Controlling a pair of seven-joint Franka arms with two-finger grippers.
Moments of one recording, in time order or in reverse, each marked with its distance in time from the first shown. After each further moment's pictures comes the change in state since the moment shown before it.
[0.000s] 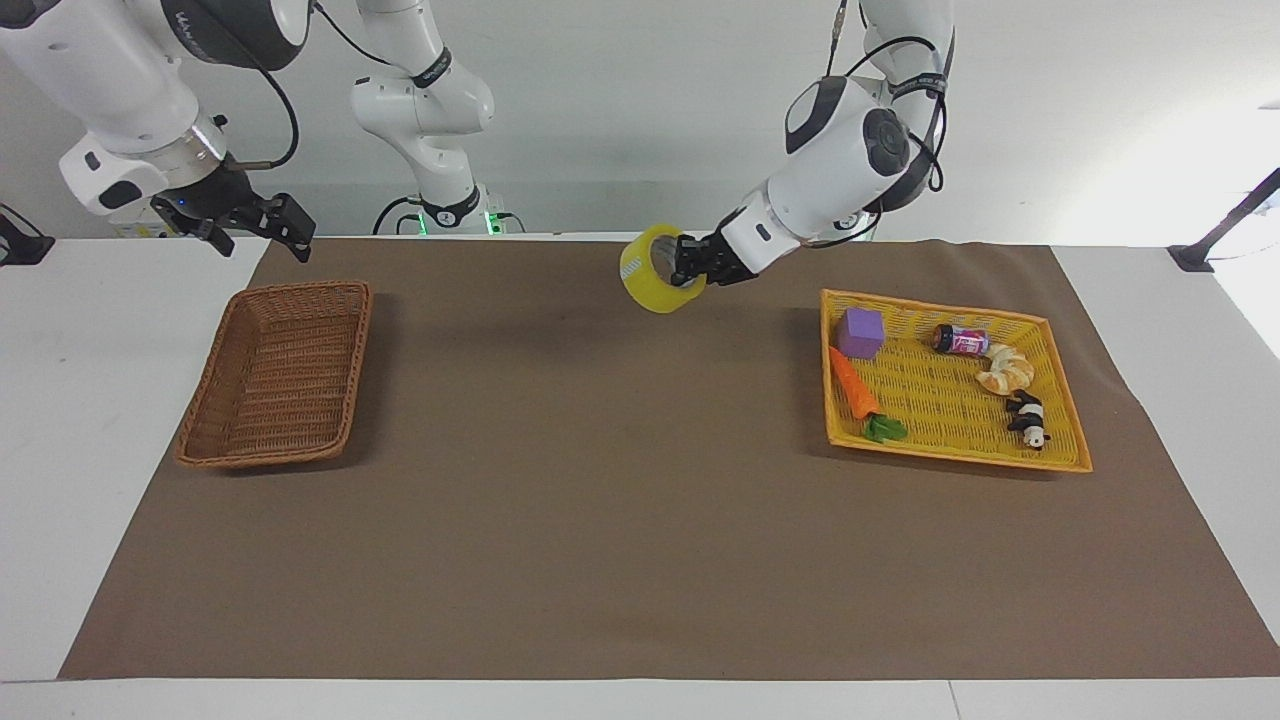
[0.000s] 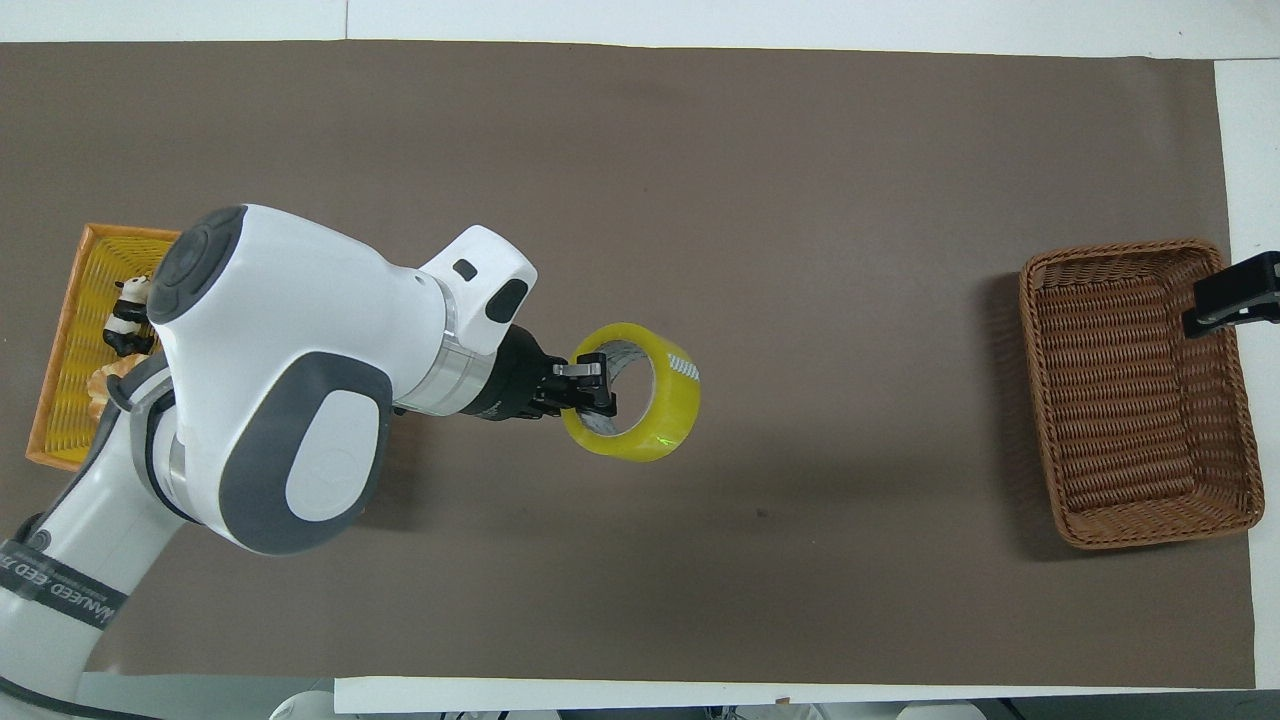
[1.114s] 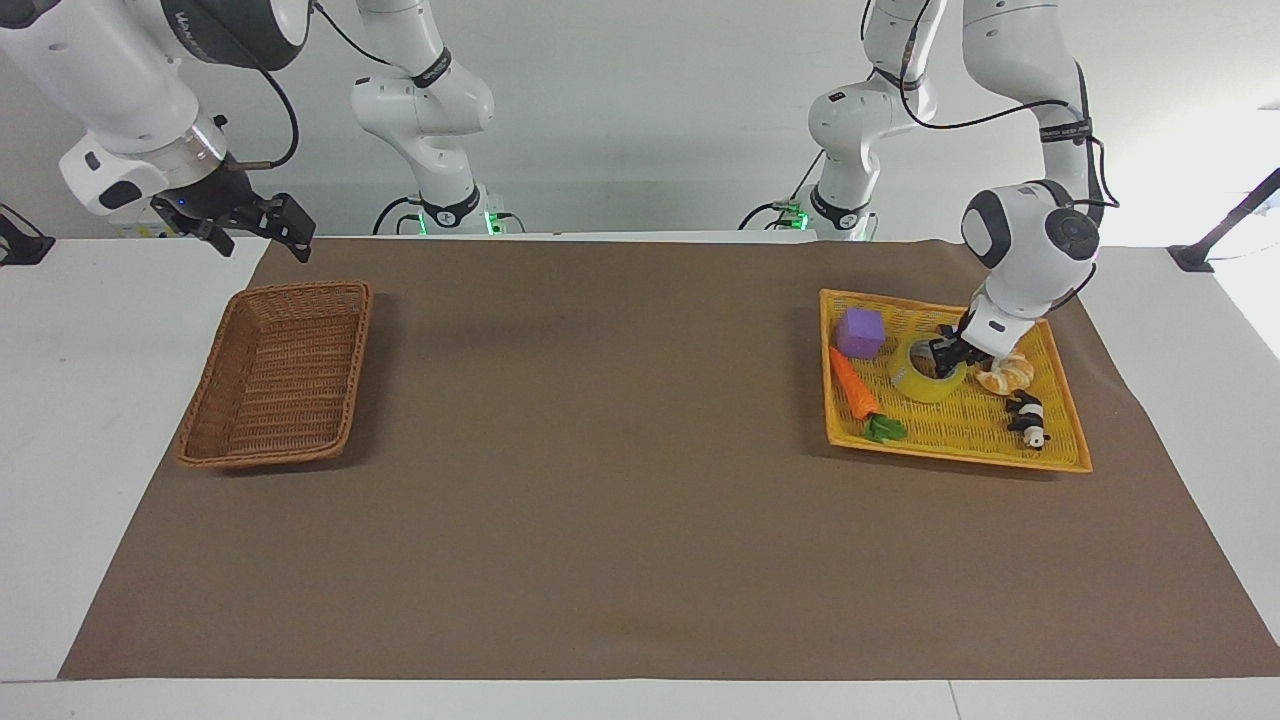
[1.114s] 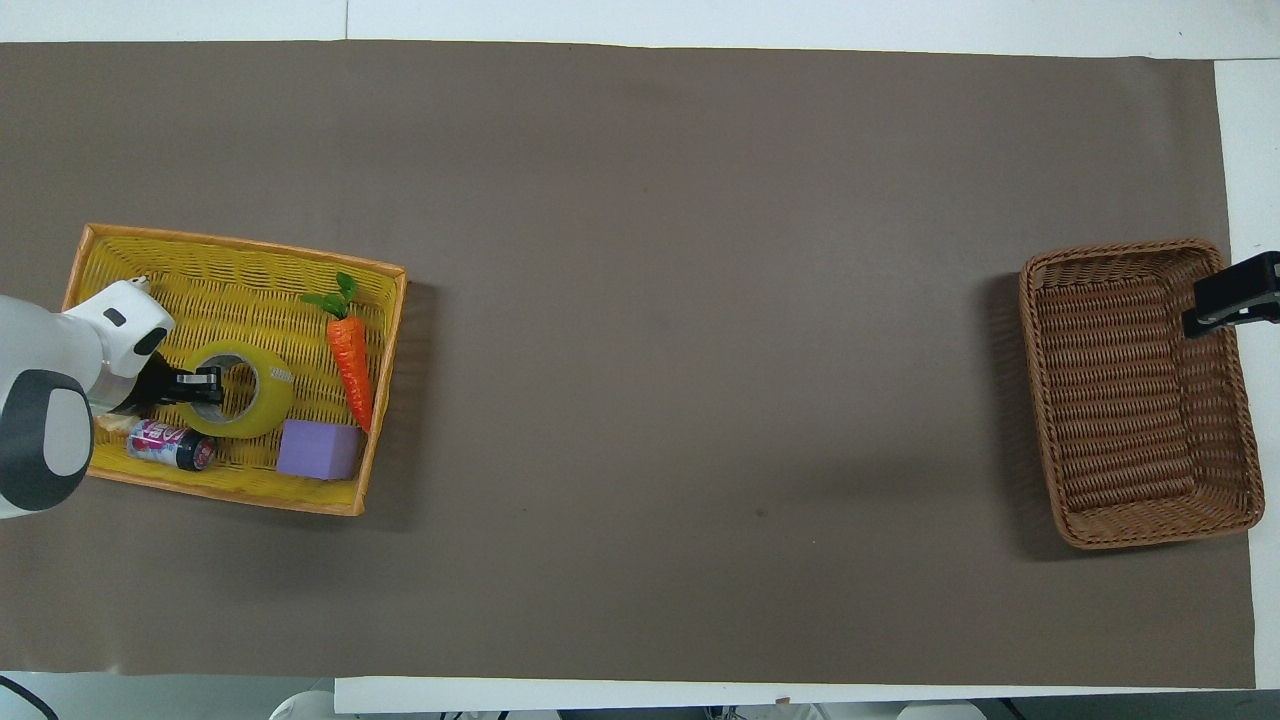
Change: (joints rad) left arm 0.672 -0.005 0.027 -0.369 0.647 0.169 0.426; right arm 0.000 0.000 0.000 0.000 0.000 0.000 0.000
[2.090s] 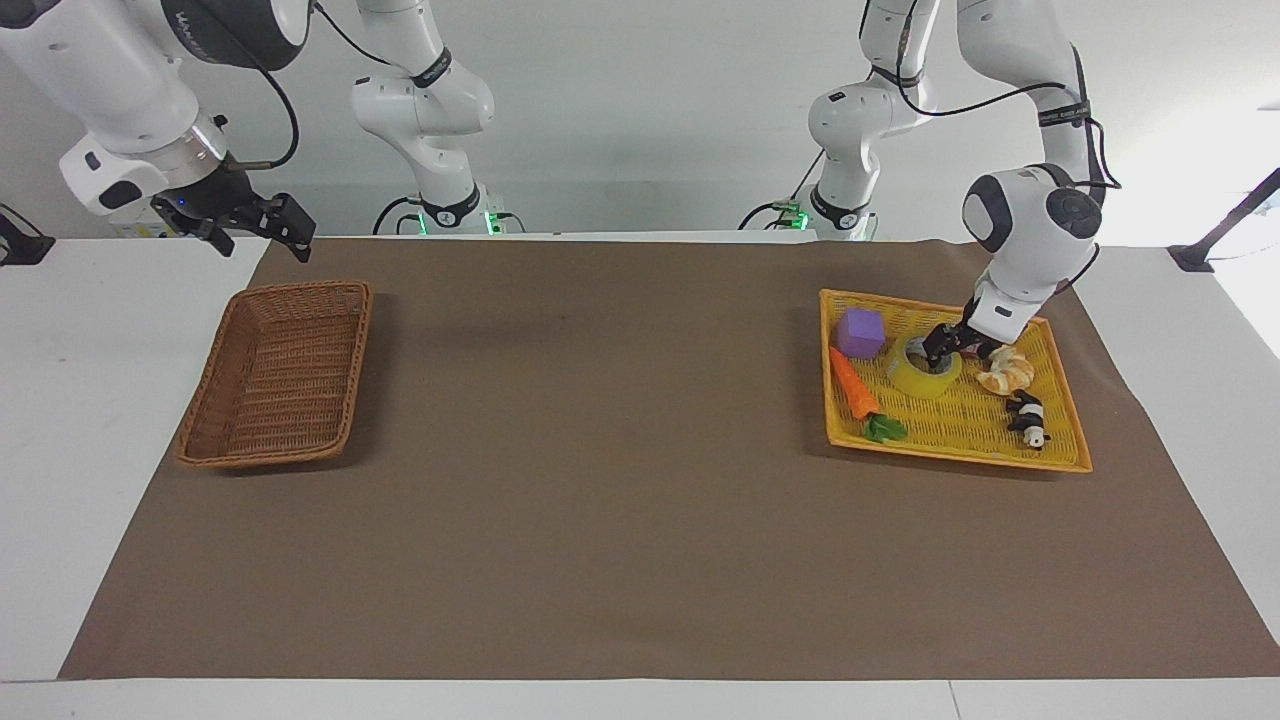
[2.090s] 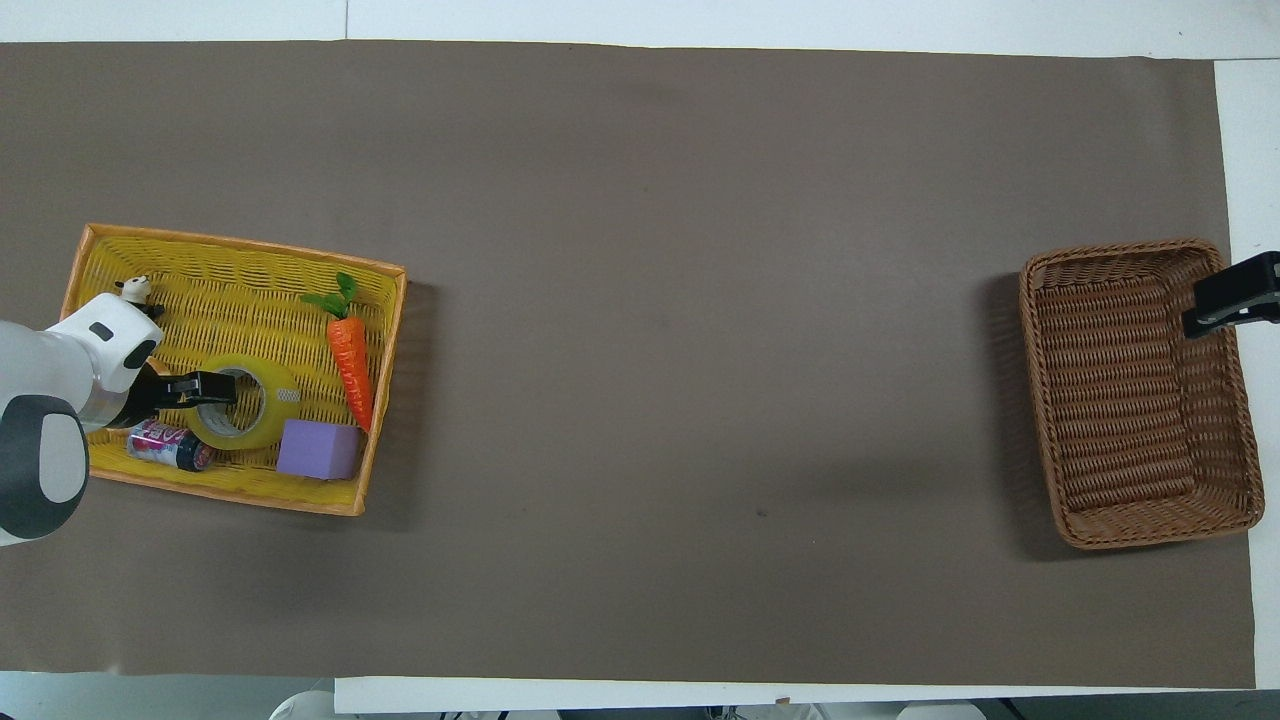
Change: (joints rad) left arm 0.001 -0.058 0.009 -0.133 0.007 0.150 -0.030; right arm 0.000 0.000 0.000 0.000 0.000 0.000 0.000
